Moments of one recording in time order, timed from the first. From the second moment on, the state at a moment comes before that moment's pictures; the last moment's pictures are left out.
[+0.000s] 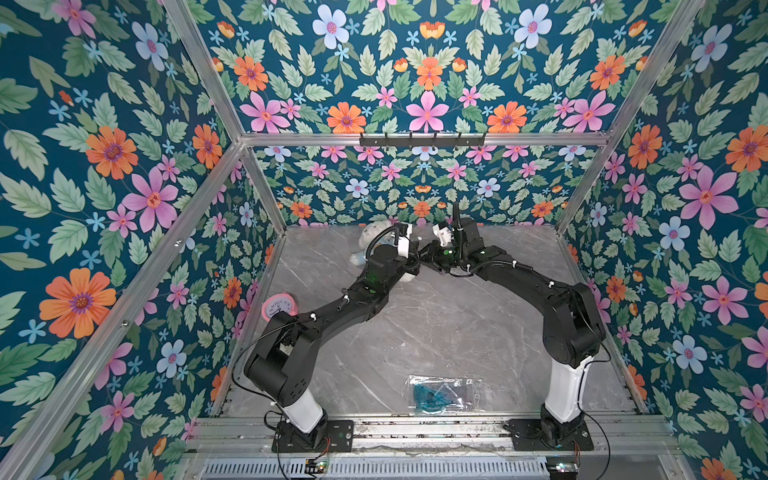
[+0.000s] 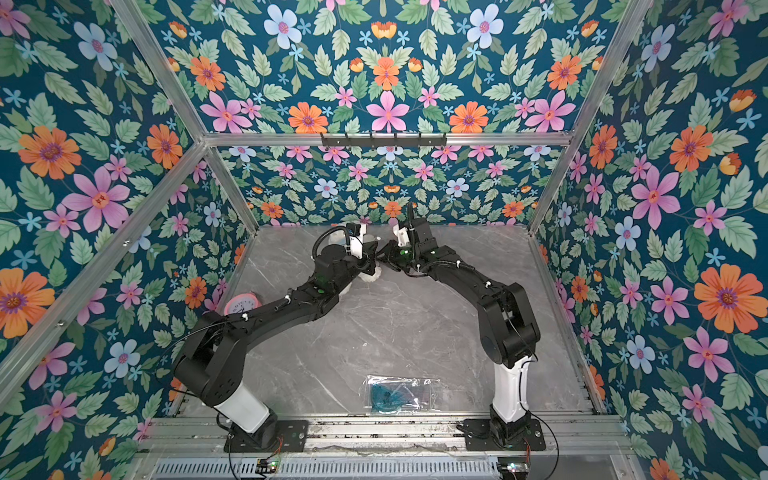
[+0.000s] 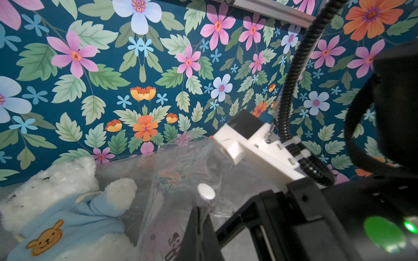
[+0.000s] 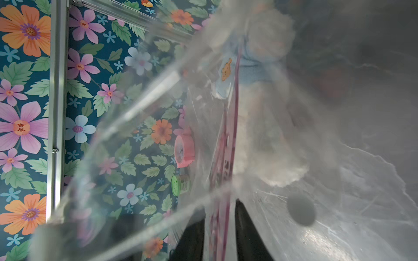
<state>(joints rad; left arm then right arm) -0.62 1.65 1.05 0.49 -0.04 -0.18 0.48 1.95 1.56 -0.19 -0.57 0.86</state>
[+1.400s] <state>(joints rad) -0.62 1.67 1.06 0.50 0.00 -0.21 0.43 2.03 1.62 -0.09 -0.47 0.91</state>
